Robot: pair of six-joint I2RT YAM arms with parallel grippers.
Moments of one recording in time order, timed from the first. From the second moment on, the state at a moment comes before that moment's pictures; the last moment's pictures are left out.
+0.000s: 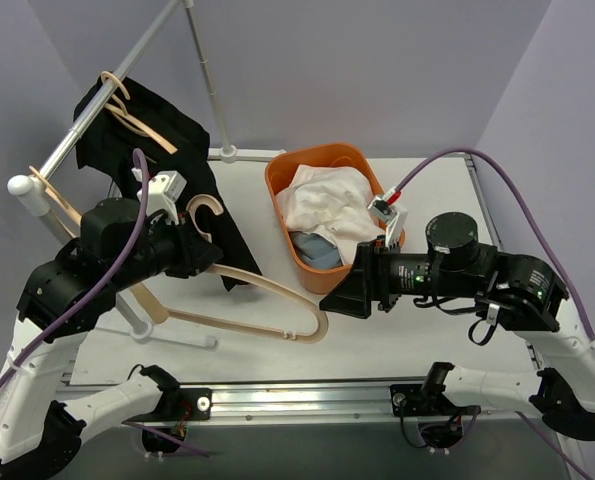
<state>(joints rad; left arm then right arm) -0.63 1.00 1.62 -1.12 0.03 -0.51 0.99 1.01 1.57 -0.96 -0.28 0.72</state>
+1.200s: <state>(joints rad) -0.63 1.03 1.67 -1.12 0.05 -0.50 1.14 1.05 1.49 -0.93 -0.23 0.61</state>
